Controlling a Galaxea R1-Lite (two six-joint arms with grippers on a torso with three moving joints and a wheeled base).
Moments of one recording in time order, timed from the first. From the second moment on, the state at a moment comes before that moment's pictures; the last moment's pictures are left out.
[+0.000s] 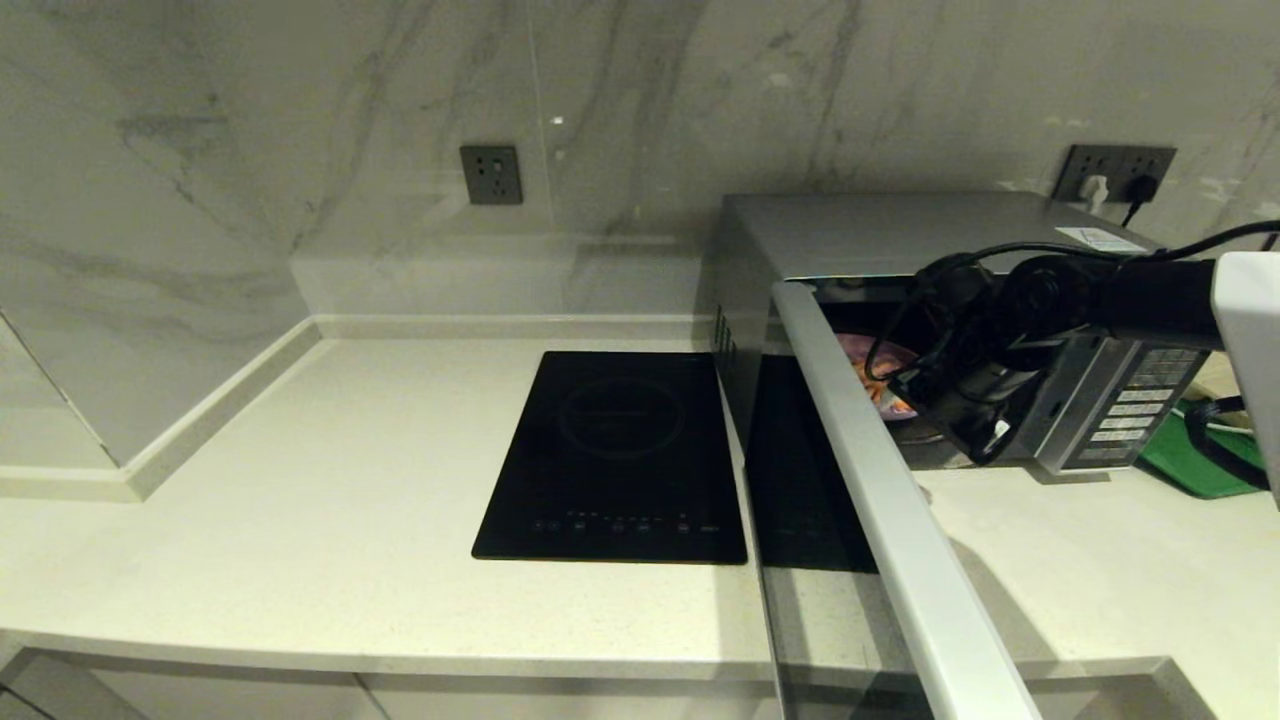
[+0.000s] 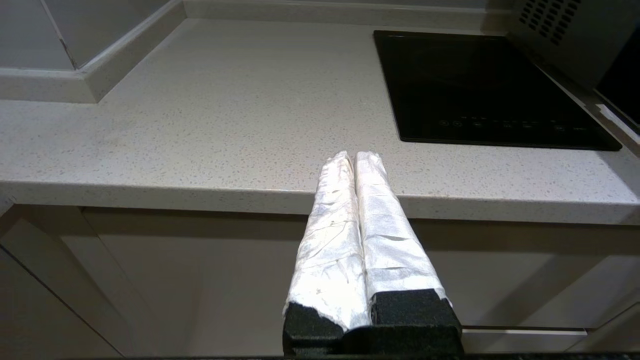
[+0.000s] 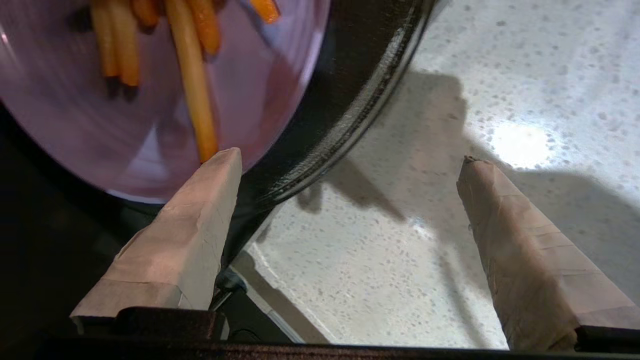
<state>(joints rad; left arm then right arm) 0.00 0.00 0.00 -0.01 0.01 -0.05 0.15 2.27 -1.97 0.74 -0.19 1.10</state>
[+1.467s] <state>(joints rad) 0.00 0.00 0.00 -0.01 0.01 -0.05 0.07 2.01 -1.41 0.16 0.12 0.99</state>
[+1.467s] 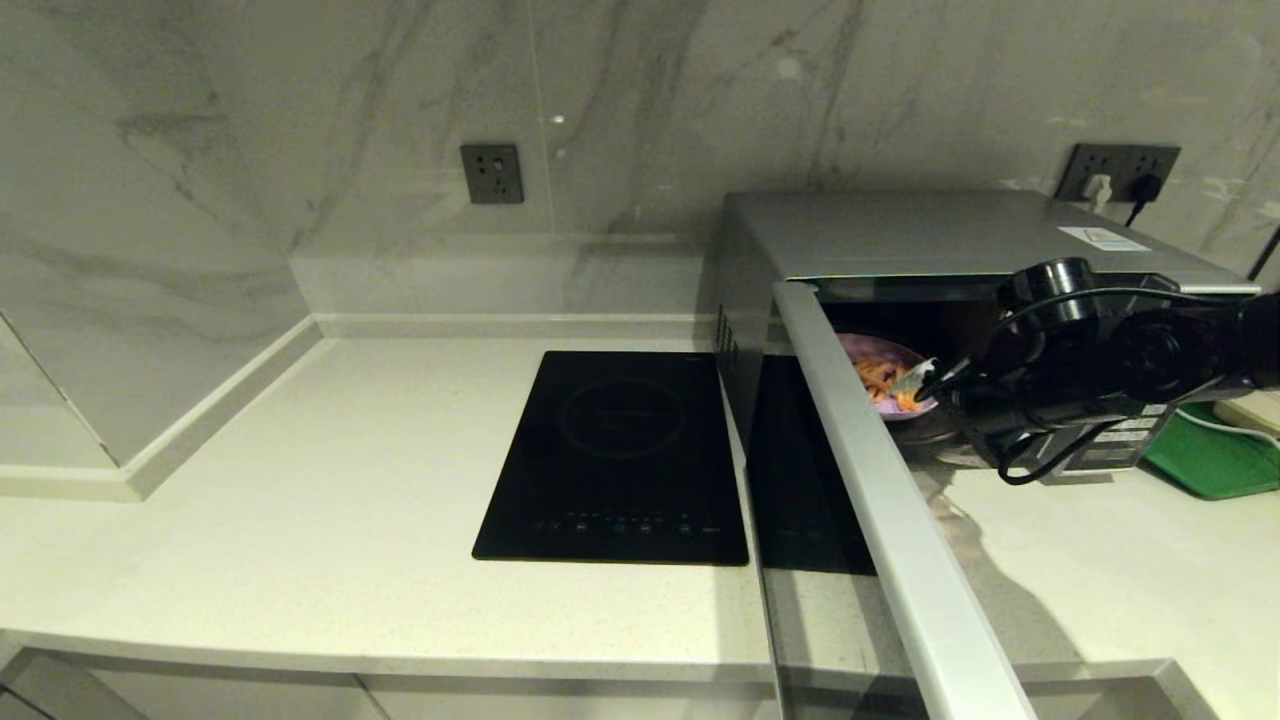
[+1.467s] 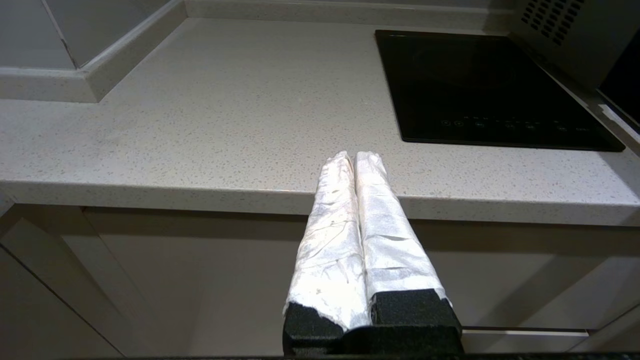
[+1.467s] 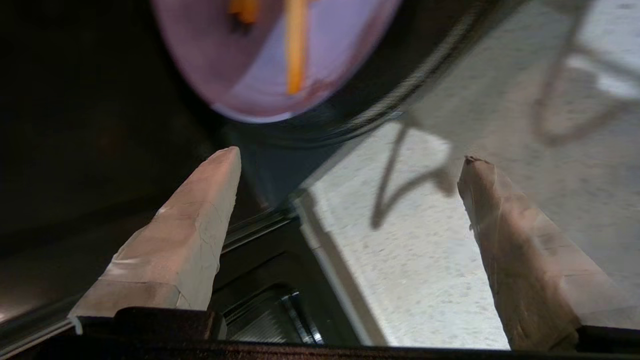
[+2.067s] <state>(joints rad) 0.00 0.00 0.00 -0.01 0.01 -0.05 0.03 2.06 -1.36 0.02 0.18 0.99</state>
